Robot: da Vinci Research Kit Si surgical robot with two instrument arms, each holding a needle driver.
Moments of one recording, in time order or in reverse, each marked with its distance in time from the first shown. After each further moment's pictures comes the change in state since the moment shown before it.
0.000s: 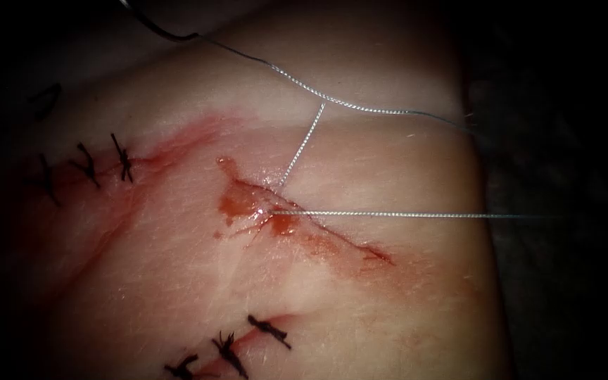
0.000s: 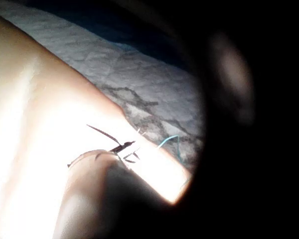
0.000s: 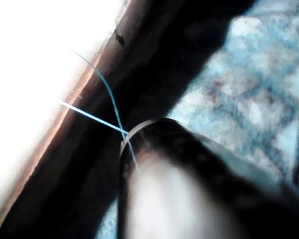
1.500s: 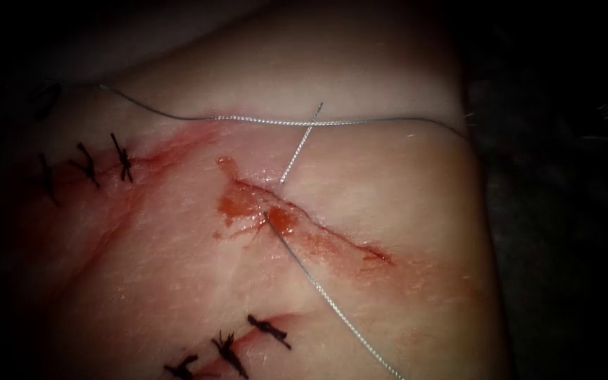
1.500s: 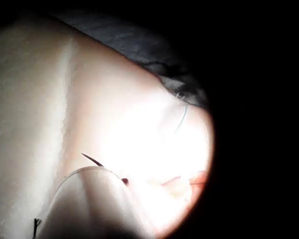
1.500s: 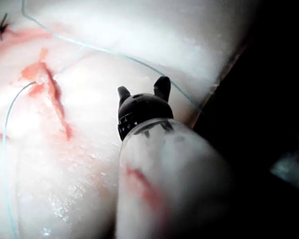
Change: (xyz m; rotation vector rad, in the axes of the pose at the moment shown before) right arm 0.020 -0.017 -0.004 0.361 0.740 -0.030; left arm -0.005 -0.005 -0.013 0.574 -0.491 0.185
